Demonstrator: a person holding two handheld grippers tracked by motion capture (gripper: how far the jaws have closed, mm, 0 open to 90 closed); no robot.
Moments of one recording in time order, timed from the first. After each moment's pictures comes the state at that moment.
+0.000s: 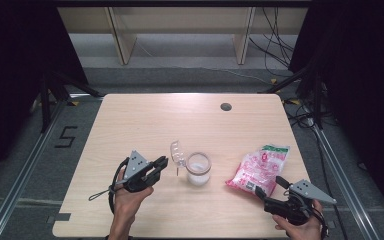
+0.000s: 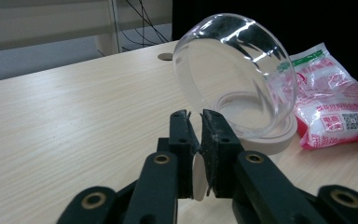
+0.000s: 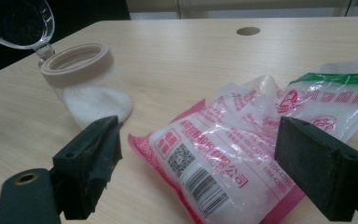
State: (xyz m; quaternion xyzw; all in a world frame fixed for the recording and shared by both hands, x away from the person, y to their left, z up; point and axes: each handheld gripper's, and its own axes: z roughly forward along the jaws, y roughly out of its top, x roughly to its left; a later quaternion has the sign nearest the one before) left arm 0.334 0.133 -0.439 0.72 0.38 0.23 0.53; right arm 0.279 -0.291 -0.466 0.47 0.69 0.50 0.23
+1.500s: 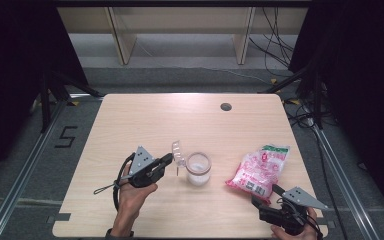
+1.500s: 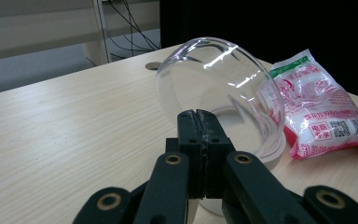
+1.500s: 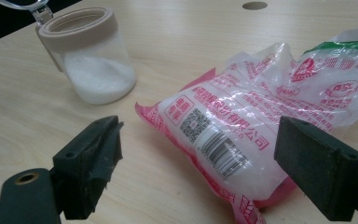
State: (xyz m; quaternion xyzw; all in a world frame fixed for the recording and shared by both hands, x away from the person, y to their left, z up) left arm 0.343 0.122 -0.433 0.73 0.35 0.23 0.54; right arm 0.265 -0.279 -0.477 0.48 0.71 0.47 0.21
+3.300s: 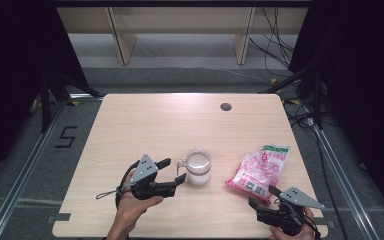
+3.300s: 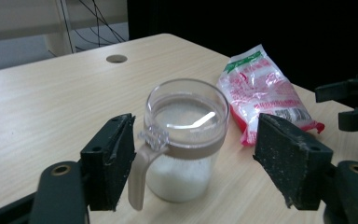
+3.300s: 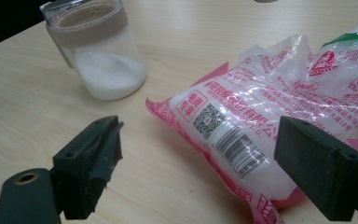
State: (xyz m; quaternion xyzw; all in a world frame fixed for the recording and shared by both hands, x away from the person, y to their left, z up) left arm 0.322 0.114 -0.438 0.74 0.34 0.17 0.56; right arm 0.266 -0.276 -0.481 0.48 0.71 0.47 0.20
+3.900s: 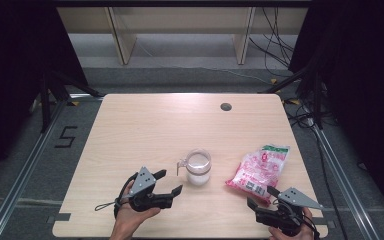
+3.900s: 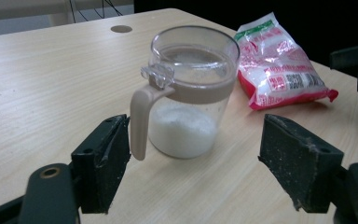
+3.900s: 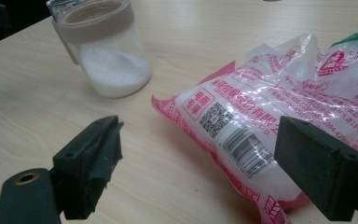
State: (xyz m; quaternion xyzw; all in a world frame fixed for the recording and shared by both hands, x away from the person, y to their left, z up) left arm 0.307 0.121 -0.470 0.75 0.35 0.16 0.54; right arm 0.265 -0.272 -0.482 0.47 0.72 0.48 0.19
